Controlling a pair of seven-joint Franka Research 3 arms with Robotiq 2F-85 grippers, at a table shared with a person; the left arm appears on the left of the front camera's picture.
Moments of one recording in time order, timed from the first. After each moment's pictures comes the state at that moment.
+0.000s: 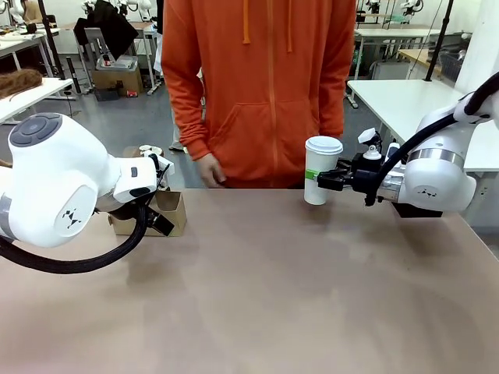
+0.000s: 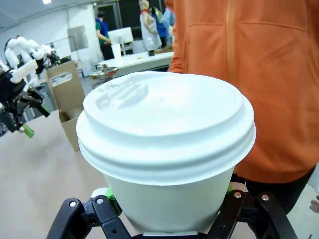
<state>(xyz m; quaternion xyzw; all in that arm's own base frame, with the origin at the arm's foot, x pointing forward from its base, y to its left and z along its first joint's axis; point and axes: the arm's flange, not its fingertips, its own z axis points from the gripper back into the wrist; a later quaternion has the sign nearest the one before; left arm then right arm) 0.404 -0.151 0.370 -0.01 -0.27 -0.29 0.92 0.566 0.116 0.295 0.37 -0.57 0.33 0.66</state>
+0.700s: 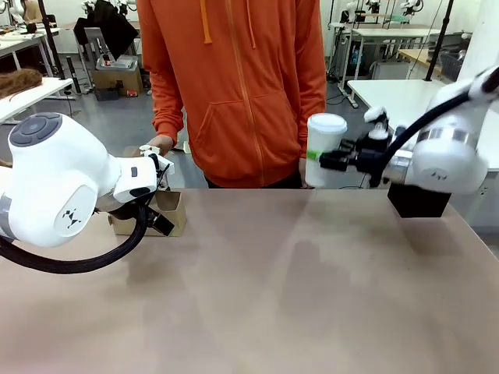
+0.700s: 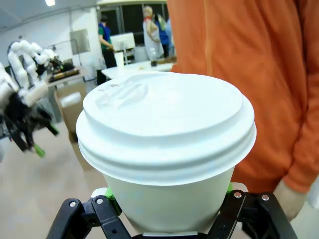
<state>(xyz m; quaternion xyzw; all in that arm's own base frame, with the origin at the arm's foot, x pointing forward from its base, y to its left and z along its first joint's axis) 0.404 -0.151 0.370 -0.01 -0.27 -0.29 0.92 0.553 0.121 0.375 0.36 -0.59 0.34 0.64</state>
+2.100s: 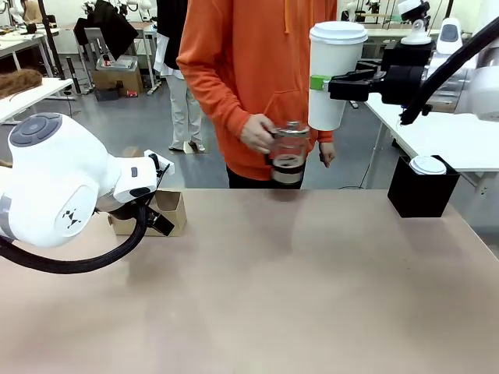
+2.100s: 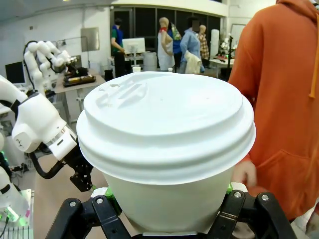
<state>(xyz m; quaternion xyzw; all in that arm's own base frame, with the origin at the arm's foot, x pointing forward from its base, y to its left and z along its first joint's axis) 0.404 -0.152 0.370 -0.01 -0.27 -0.29 0.92 0.442 0.152 0.549 0.35 -0.59 0.38 0.62</state>
